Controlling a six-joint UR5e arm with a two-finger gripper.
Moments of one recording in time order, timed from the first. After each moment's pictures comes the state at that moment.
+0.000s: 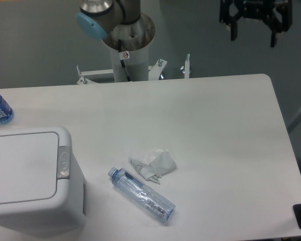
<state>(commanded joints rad) 2.85 -1.54 -1.44 -1.39 1.49 1.43</state>
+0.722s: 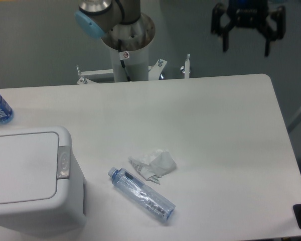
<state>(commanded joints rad) 2.65 -1.63 -1.43 -1.21 1.45 0.89</state>
